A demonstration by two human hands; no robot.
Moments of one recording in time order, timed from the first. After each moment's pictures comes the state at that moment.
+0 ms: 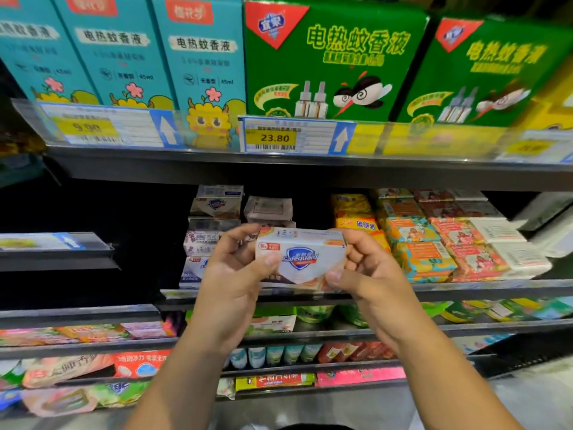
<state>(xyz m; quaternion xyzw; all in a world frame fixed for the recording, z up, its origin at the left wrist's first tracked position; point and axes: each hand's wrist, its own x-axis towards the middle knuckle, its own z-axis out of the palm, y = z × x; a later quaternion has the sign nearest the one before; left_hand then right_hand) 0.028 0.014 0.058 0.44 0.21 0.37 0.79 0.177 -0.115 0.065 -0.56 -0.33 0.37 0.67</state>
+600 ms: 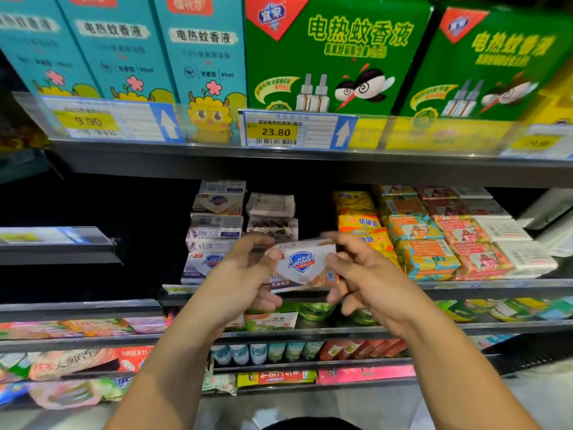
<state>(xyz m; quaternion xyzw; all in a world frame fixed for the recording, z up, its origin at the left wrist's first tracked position) 0.024 0.025 0.061 0.66 0.34 0.16 0.65 0.189 -0.111 0.071 -0.66 -0.27 0.46 0.53</state>
